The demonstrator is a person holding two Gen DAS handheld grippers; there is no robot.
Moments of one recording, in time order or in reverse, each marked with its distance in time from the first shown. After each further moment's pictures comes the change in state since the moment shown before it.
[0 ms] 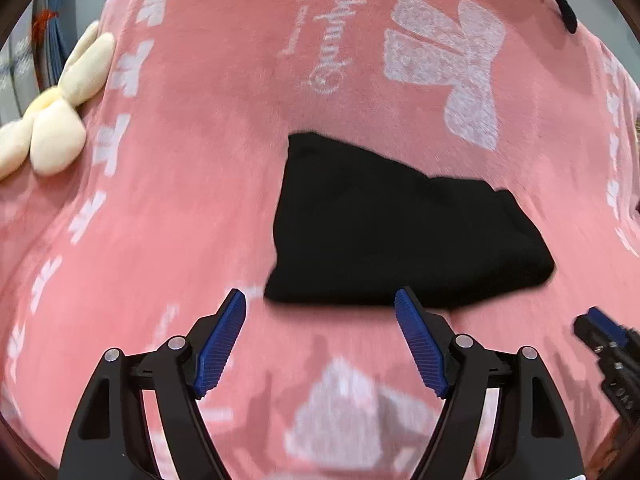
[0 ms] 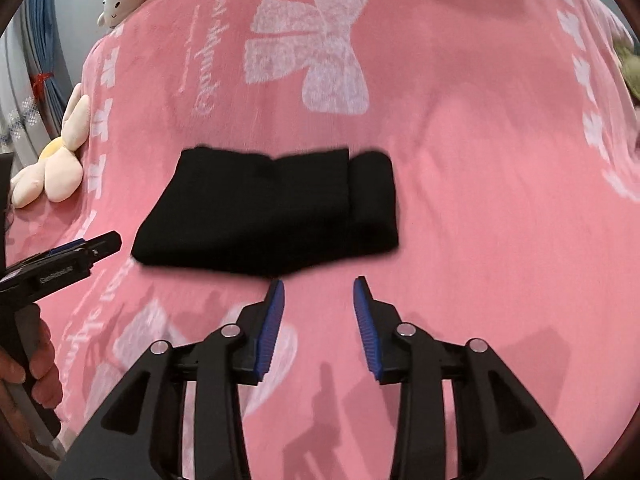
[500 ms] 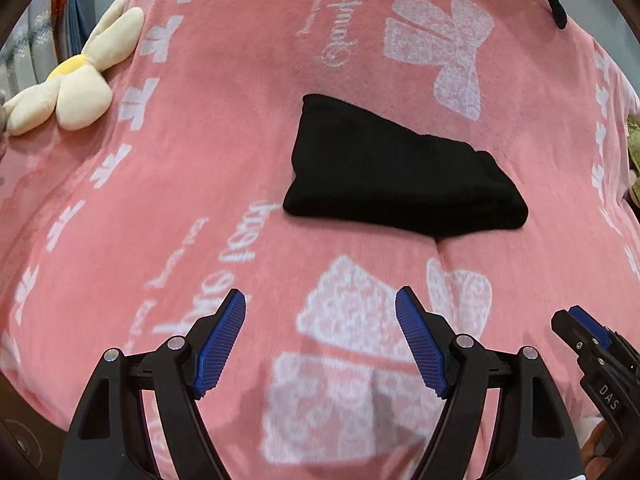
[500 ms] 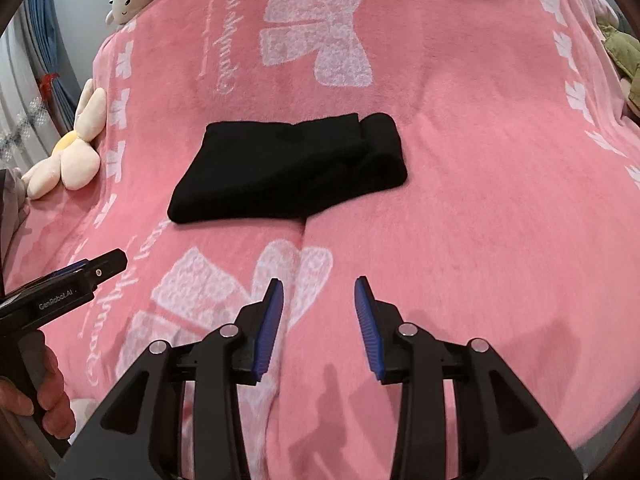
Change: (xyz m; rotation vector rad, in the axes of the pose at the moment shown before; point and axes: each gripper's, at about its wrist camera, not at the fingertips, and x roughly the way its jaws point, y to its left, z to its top) left arm -0.053 0.011 -0.056 -0.037 0.046 -0.005; right arm -0.048 0.025 -0.048 0.014 0.017 0.015
